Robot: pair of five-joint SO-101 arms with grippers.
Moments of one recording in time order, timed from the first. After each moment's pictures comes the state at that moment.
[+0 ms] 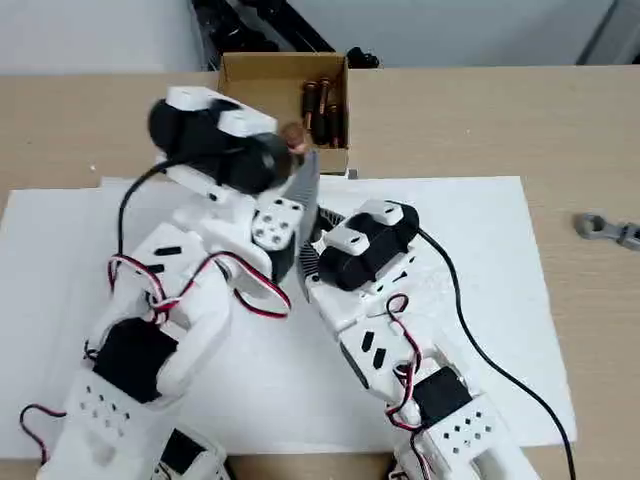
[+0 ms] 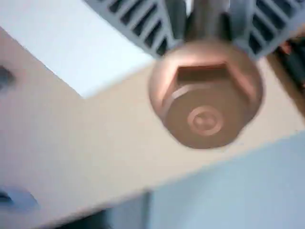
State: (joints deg) left arm 28.1 -49.1 25.7 49.5 6.8; right arm -34.9 -70.1 73.5 12.3 -3.6
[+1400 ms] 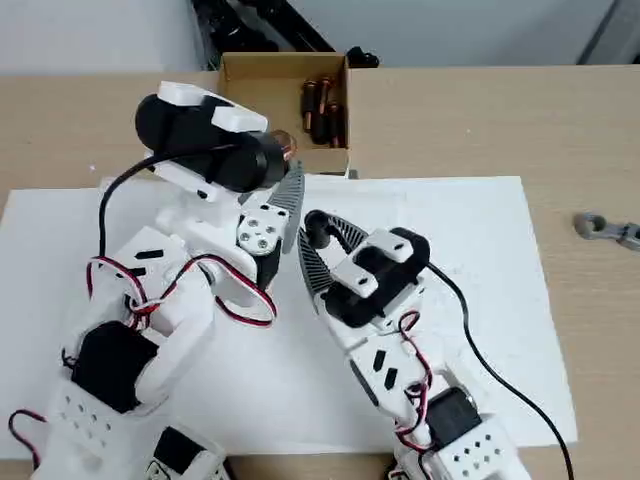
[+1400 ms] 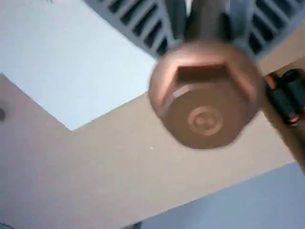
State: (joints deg) left arm 27.4 -48.9 19.5 59.3 5.2; right arm -34.9 -82.7 80.5 12.3 2.1
